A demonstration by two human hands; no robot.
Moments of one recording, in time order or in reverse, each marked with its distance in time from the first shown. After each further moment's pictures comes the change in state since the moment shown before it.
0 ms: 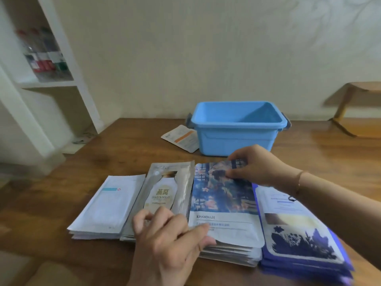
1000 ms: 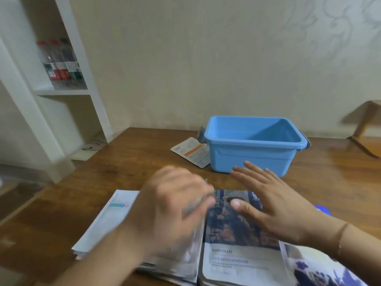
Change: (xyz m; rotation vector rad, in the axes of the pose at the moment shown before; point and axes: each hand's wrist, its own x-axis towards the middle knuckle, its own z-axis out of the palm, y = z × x) left_hand 0.090 -0.063 -0.009 -0.215 -0.138 0.199; right_hand -0.026 -0.009 0.006 -0.321 -0.027 -0.346
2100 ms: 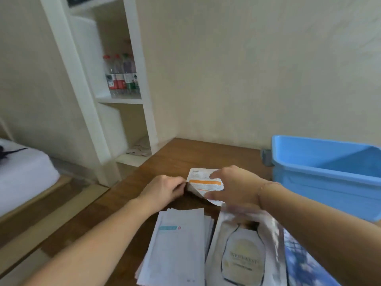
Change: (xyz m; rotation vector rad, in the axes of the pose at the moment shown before) left_hand -0.081 -0.216 -0.008 0.149 -0.420 -0.549; right_hand 0.199 -0.107 0.041 -0.056 -0.236 -0.047
